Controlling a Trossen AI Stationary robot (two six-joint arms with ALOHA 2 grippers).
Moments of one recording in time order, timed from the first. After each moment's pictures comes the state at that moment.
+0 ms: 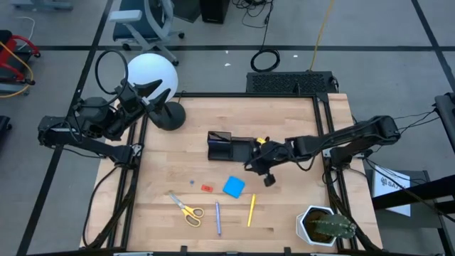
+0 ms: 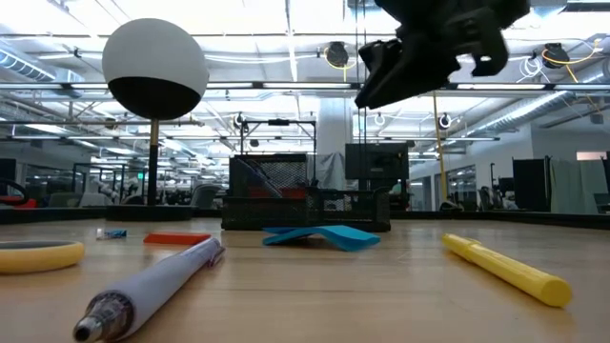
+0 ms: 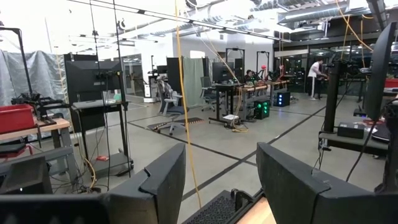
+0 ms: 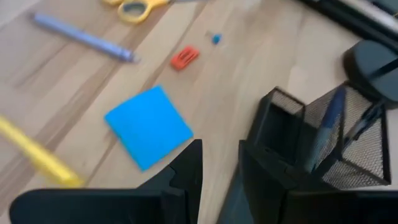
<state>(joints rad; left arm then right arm) -0.10 0.81 1.07 -0.03 -0.80 0.18 0.13 1.42 0.88 -0.17 0.00 -0.38</state>
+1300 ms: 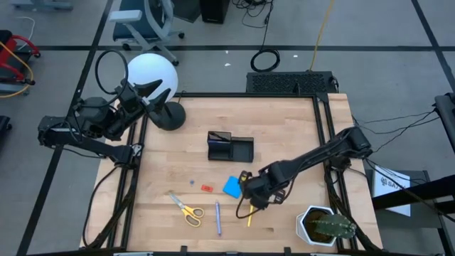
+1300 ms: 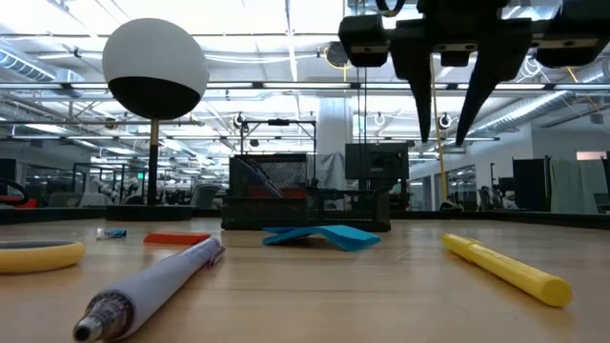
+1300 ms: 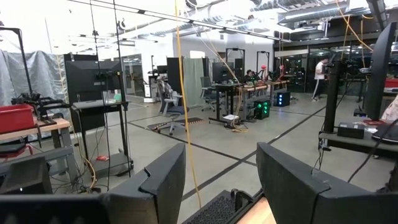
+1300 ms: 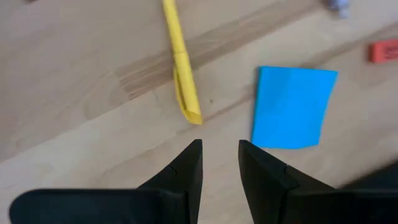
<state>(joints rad) -0.10 0.81 1.07 -0.03 -0.80 0.18 0.37 1.82 1.38 -0.89 0.00 -0.78</state>
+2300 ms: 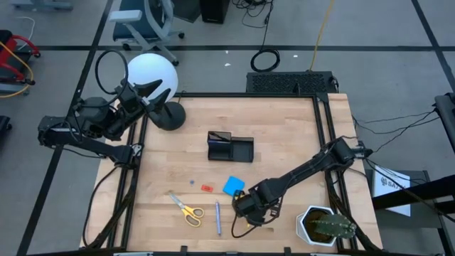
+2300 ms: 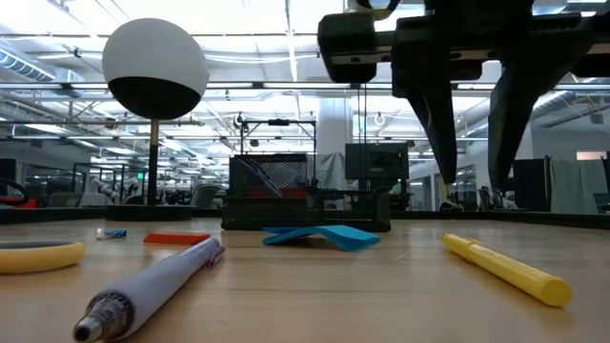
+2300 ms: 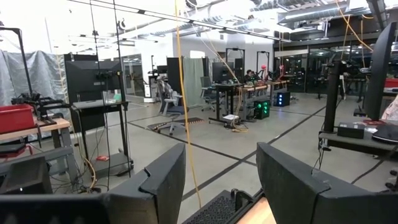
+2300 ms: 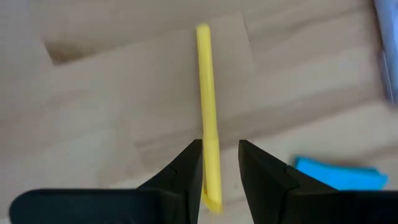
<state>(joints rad) -0.10 0.81 1.07 -0.03 -0.80 0.18 0.46 2.02 1.54 -0.90 -0.09 -0.81</state>
